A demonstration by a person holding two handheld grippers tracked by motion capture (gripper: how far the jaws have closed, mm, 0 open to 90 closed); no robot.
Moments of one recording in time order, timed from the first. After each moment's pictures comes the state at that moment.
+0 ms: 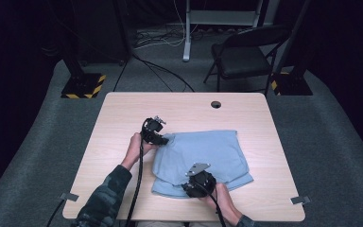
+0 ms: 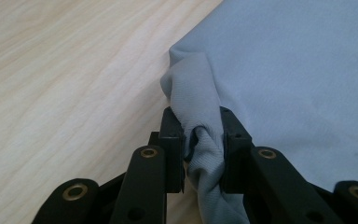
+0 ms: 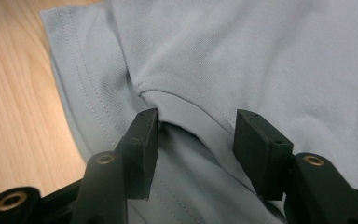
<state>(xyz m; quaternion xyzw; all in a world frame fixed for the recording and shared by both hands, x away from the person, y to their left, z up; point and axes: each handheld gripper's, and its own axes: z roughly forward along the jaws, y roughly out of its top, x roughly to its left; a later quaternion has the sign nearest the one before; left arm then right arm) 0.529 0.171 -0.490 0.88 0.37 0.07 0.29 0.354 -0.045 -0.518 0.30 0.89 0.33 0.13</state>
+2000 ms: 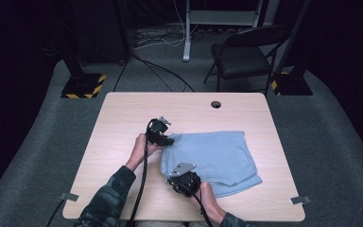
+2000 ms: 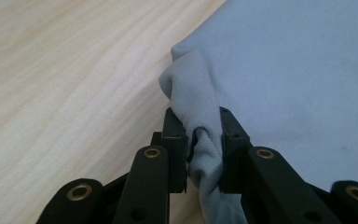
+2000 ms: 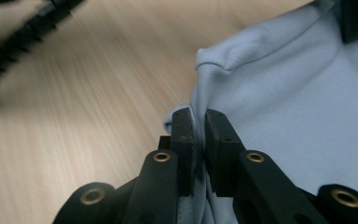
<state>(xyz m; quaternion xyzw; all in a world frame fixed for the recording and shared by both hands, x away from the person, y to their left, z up) 0.523 0.165 -0.477 0.88 0.36 0.07 0.31 0.350 0.004 -0.501 0.26 0.87 0.40 0.14</state>
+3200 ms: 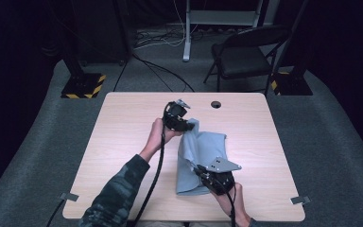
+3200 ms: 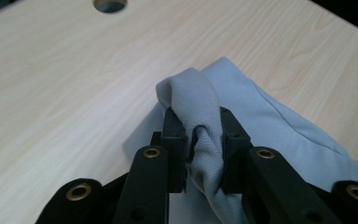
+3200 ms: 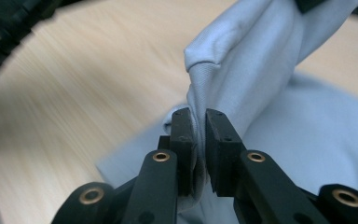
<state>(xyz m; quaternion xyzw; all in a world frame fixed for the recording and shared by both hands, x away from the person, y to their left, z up) 0.527 0.081 -0.418 0.87 0.32 0.07 0.36 0.330 -0.088 -0.462 0.34 0.80 0.45 0.19</state>
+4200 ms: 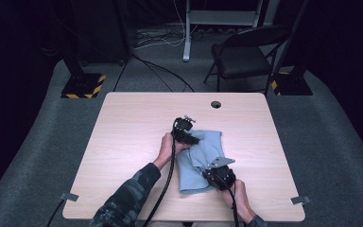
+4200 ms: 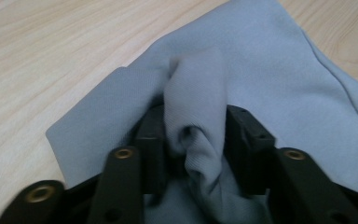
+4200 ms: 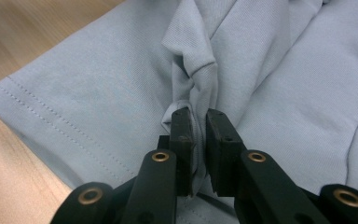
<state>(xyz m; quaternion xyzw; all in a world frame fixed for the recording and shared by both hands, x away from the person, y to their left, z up) 0.540 0.077 -0.494 0.85 0.40 0.04 0.34 0.370 -0.102 -0.515 0.37 0.84 0.36 0.16</state>
